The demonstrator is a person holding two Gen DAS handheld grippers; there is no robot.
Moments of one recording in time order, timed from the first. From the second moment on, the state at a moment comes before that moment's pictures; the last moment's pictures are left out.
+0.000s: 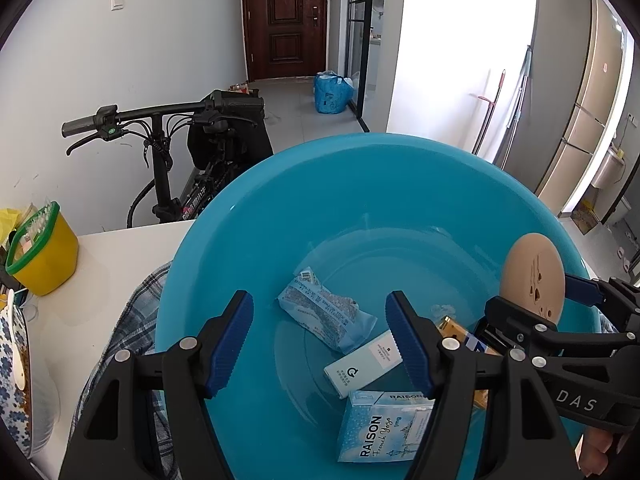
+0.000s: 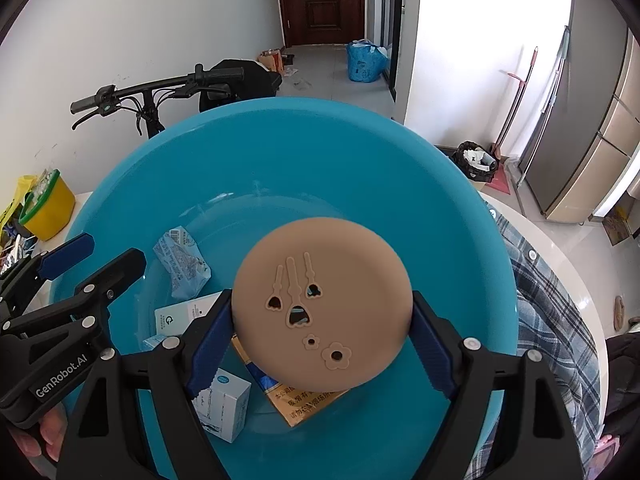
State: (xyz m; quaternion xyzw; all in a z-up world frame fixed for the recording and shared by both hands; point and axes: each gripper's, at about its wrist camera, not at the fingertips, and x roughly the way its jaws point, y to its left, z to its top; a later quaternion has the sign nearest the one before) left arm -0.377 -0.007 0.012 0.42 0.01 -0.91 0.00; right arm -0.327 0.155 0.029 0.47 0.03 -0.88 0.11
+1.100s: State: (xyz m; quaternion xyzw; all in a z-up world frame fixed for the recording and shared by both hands) left arm -0.369 -0.015 0.027 0.39 0.00 -0.92 0.04; right arm -0.328 0.157 0.037 0.45 0.03 -0.89 0.08
